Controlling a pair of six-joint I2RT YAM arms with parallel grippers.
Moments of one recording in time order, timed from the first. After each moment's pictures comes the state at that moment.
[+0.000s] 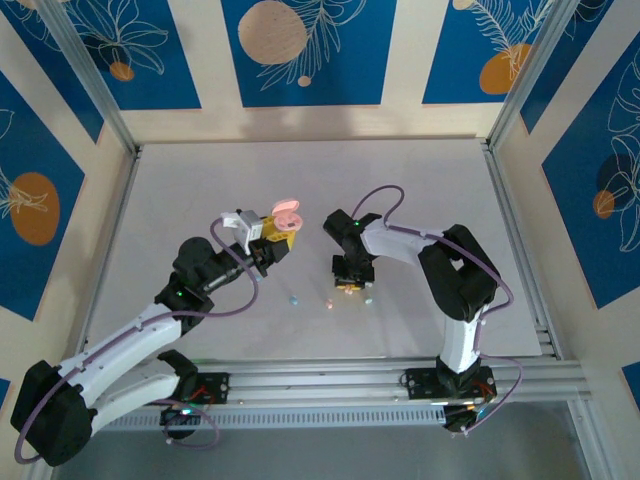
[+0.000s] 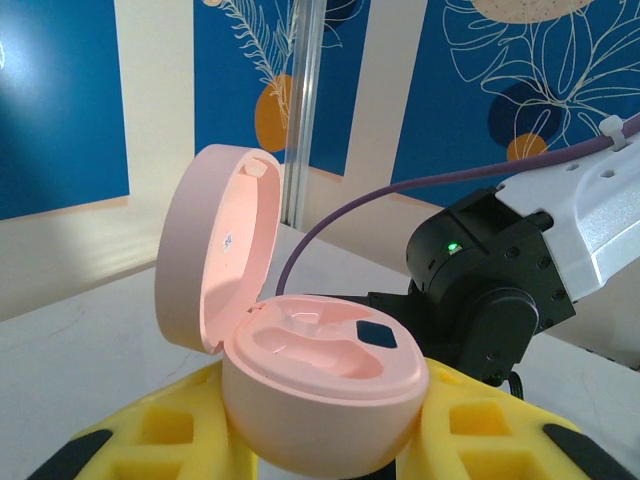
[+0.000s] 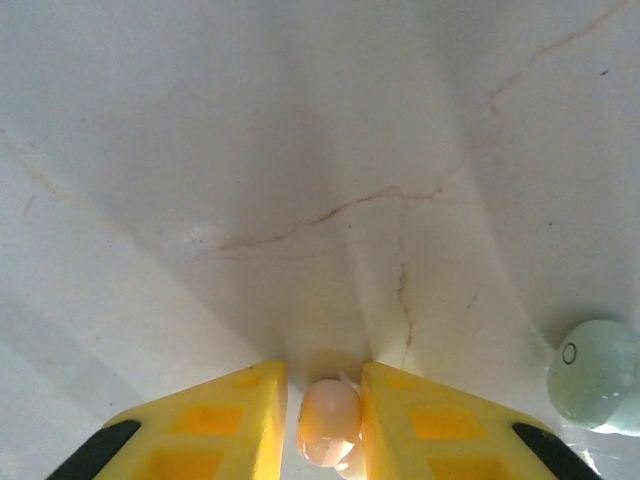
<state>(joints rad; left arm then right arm) -0.62 0.92 0.52 0.47 0.29 -0.14 0.68 1.86 1.19 -0.85 -0.13 0.74</state>
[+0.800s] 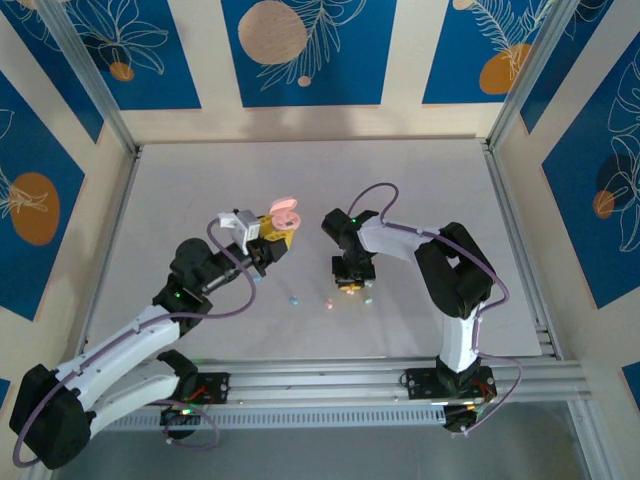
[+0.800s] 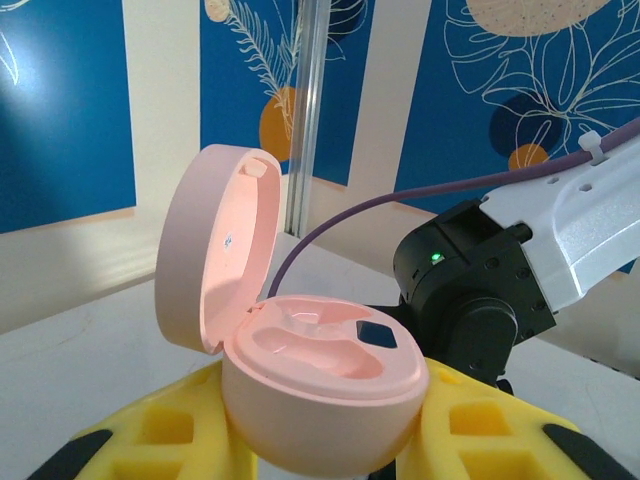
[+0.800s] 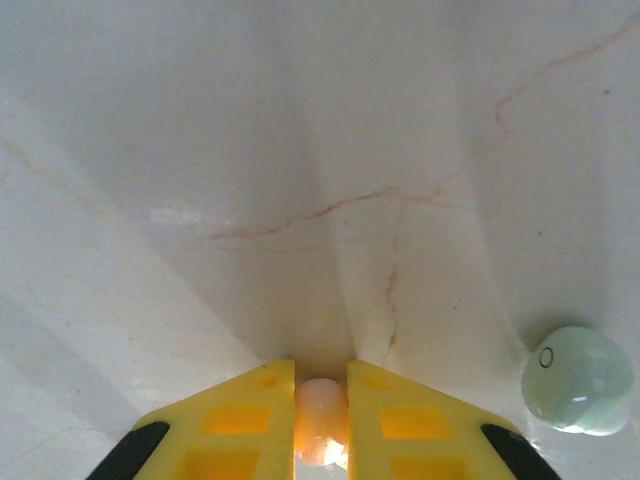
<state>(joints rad) -0.62 0.90 0.52 0.47 0.28 -0.14 0.68 1.89 1.23 -0.92 -0.11 0.65</state>
